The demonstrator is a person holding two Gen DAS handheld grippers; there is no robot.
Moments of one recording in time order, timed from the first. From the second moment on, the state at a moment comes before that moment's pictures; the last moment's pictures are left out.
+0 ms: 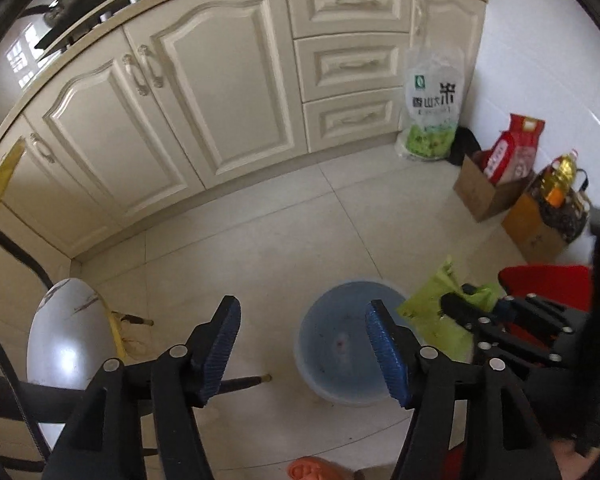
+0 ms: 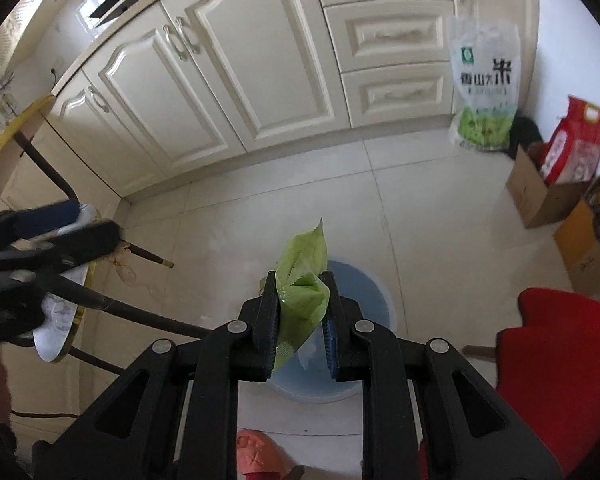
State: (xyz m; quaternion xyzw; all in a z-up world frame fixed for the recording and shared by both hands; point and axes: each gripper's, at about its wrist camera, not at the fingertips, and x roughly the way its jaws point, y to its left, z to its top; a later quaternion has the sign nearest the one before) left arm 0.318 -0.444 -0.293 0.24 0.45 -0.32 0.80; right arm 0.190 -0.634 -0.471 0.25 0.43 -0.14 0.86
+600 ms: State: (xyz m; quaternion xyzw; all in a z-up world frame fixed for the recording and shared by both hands) left arm 0.196 -0.288 -0.131 0.17 0.31 -0.28 0.89; right arm 0.174 -0.568 -0.334 0.21 0.32 -0.10 0.92
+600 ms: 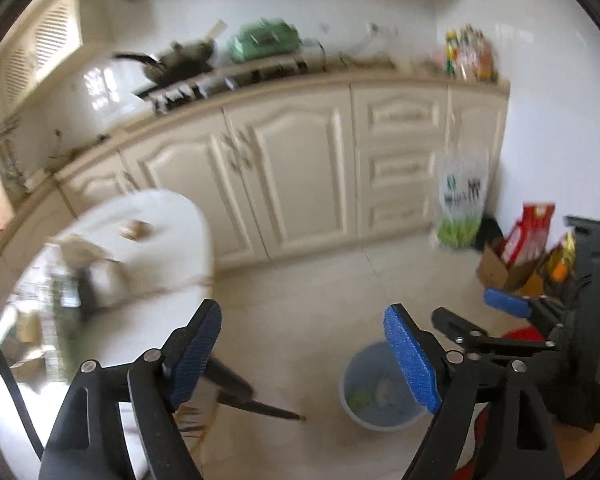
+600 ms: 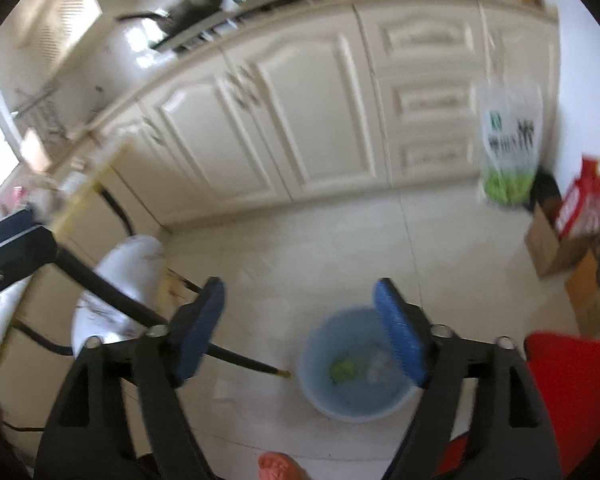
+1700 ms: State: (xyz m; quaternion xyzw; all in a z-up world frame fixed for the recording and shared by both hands) left arm 0.193 0.086 -0.102 0.07 0.30 -0.03 0.95; right arm 0.388 -0.231 -0.255 0.00 0.35 0.10 0.93
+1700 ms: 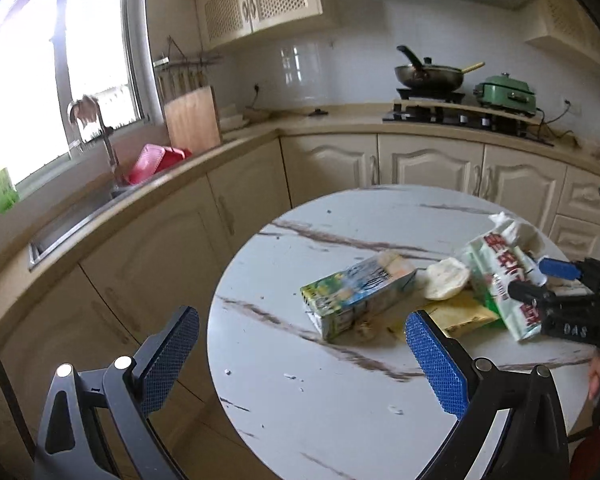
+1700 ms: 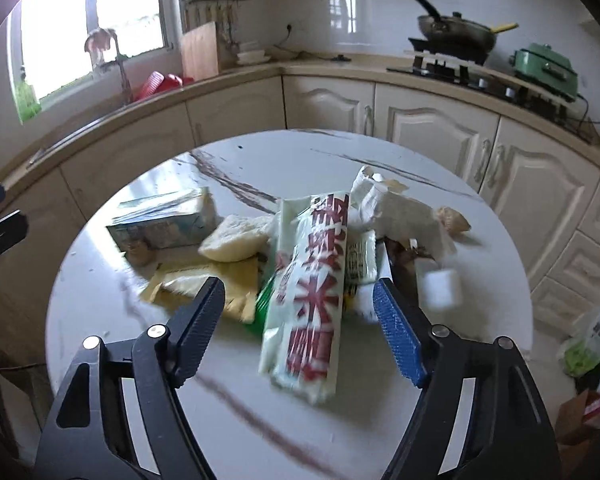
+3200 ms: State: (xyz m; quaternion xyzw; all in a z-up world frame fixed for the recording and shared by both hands) left arm 0.286 0.111 -0.136 -0.01 0.37 -0.12 0.92; right arm 0.381 -0.246 -0.272 0.04 0.38 0.12 0.92
